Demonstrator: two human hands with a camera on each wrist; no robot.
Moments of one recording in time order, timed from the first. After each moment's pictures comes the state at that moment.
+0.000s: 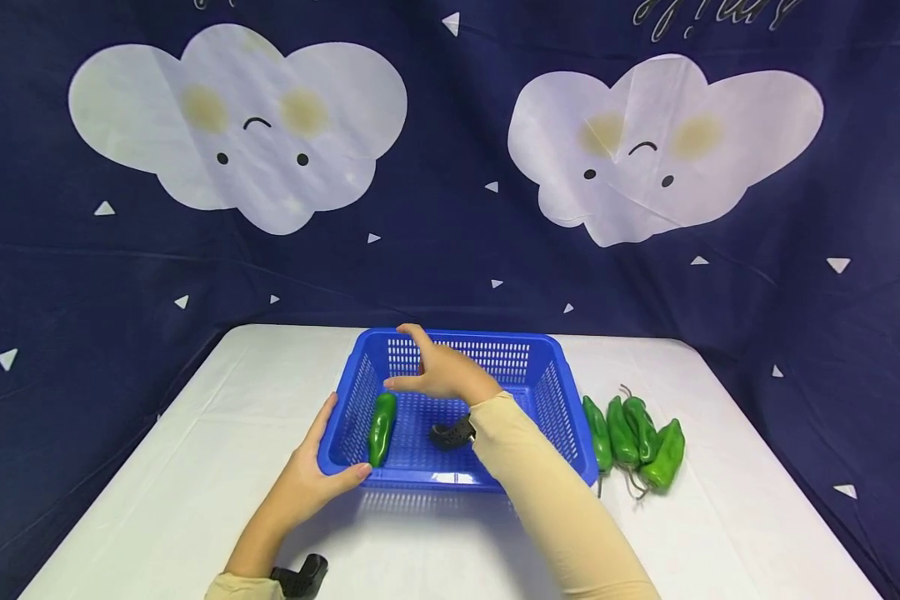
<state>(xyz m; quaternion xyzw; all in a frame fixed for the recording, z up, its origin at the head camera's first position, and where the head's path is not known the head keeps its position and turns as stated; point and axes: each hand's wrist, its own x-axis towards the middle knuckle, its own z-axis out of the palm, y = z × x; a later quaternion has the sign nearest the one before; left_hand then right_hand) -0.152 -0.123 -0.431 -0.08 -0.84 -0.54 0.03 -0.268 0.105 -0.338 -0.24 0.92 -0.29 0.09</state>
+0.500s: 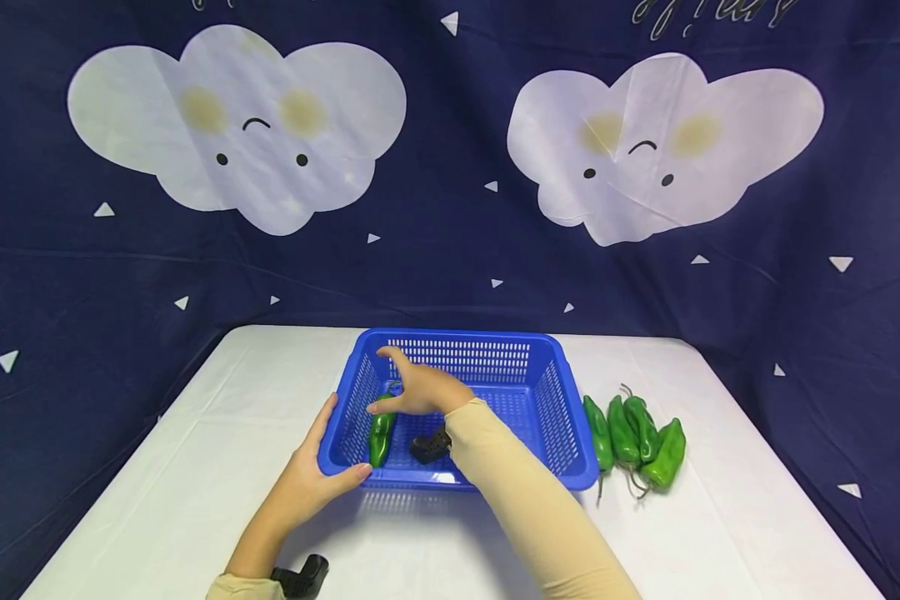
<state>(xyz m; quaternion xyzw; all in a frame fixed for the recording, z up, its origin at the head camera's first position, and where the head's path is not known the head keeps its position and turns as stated) -0.152 -0.124 -0.432 -0.09 -0.84 -0.54 0.03 -0.268 0.077 -0.361 -0.26 0.91 -0.27 0.16</state>
